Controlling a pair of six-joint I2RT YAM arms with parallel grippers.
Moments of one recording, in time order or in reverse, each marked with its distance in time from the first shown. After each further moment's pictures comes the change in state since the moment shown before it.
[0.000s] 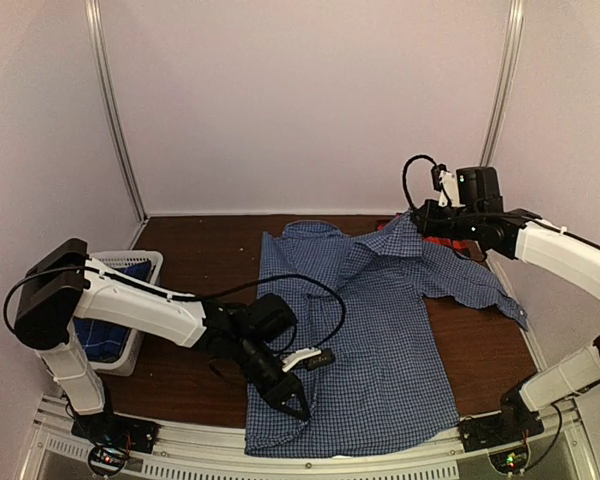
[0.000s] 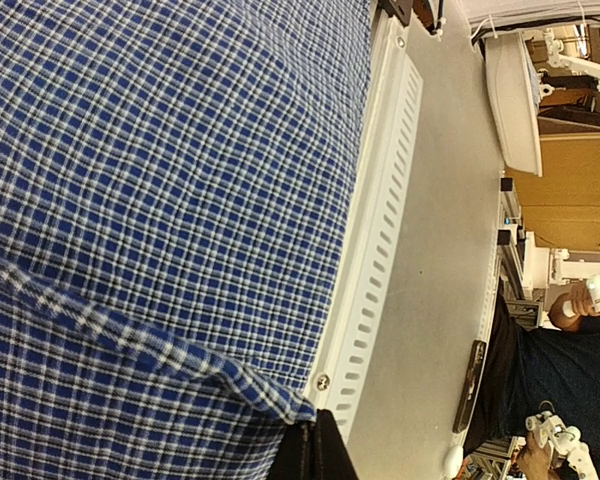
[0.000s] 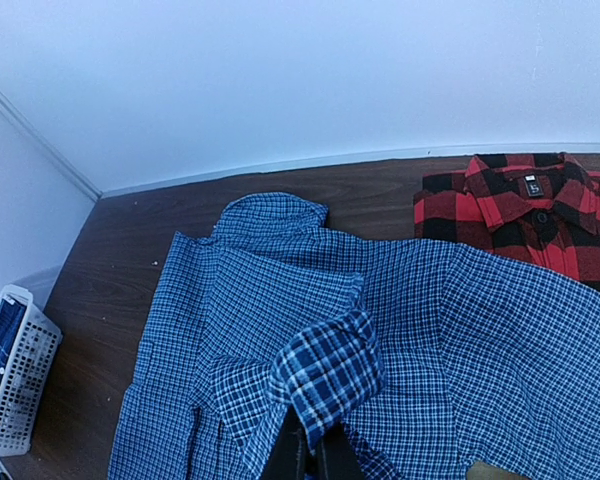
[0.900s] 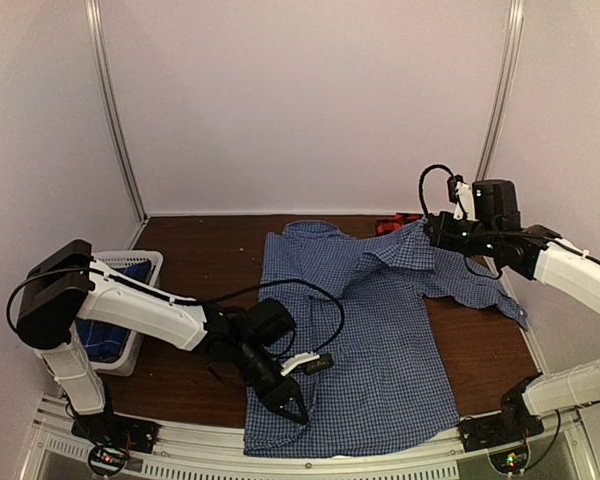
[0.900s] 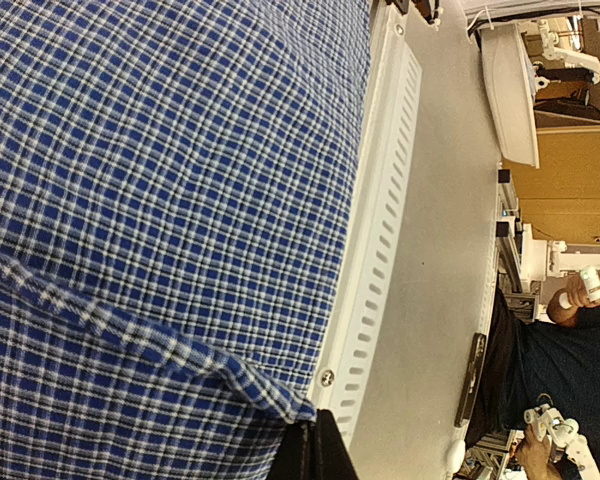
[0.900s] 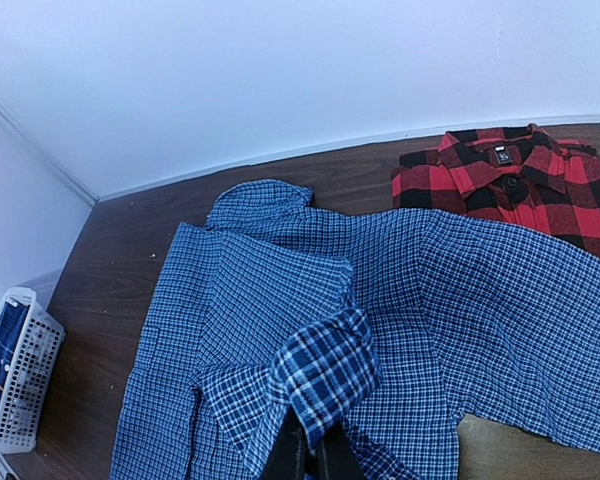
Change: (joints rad) left arm -0.001 0.014 -0.029 0.034 0.023 0.009; right arm 0.019 -0.172 -0.131 -0.045 0.052 0.051
